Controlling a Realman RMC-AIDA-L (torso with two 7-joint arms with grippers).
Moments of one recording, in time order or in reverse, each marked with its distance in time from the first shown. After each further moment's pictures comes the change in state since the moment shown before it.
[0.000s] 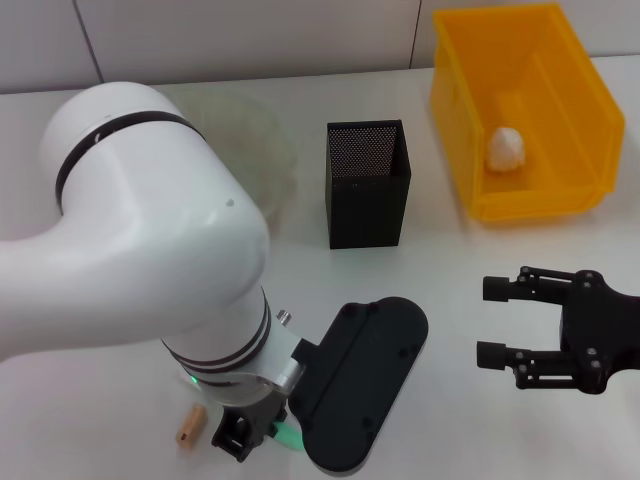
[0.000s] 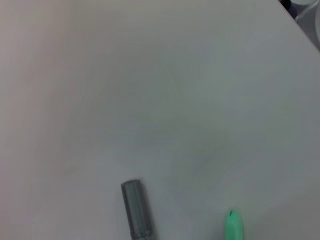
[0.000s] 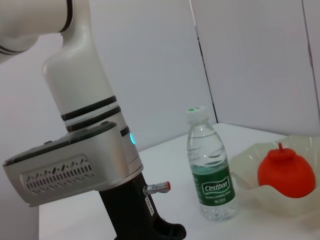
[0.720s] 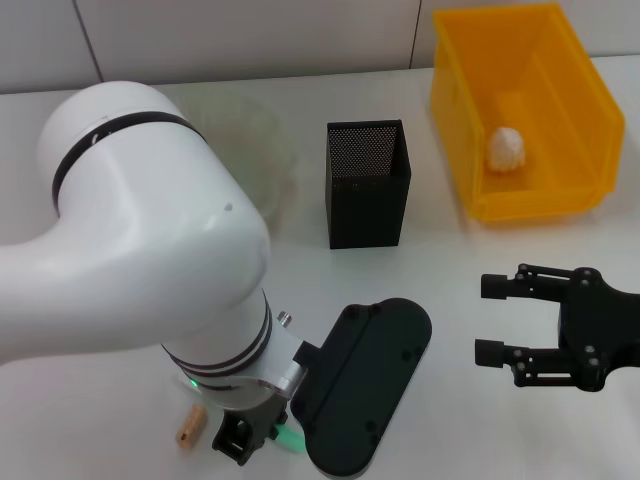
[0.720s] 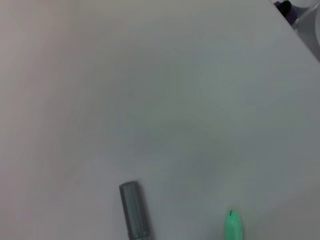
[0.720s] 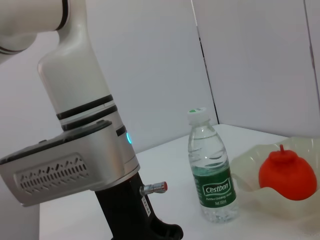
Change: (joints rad) left arm 0.007 0.000 0.003 0.029 0.006 0.019 -0.023; right arm 0.006 0.000 0.000 0.000 0.000 0.000 0.000
